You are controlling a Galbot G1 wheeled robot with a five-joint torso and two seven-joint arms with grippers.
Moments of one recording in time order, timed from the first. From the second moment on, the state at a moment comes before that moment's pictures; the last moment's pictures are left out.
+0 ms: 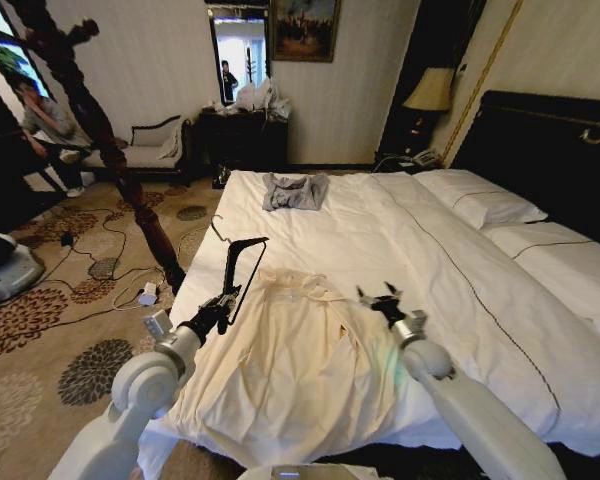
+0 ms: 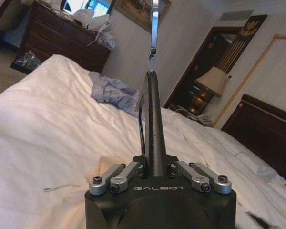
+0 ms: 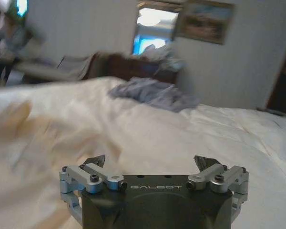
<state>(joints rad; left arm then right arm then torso) 1.35 -1.05 -0.49 -2.30 -1.08 0.42 -0.26 -1.06 0.86 0.12 1.69 0.45 -0.02 0.16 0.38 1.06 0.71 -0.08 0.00</state>
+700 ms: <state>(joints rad) 1.39 -1.11 -0.50 -2.41 -1.03 0.48 -0.31 -0.86 0.90 -0.19 1.56 0.25 -0.10 0.22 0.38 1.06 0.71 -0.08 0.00</state>
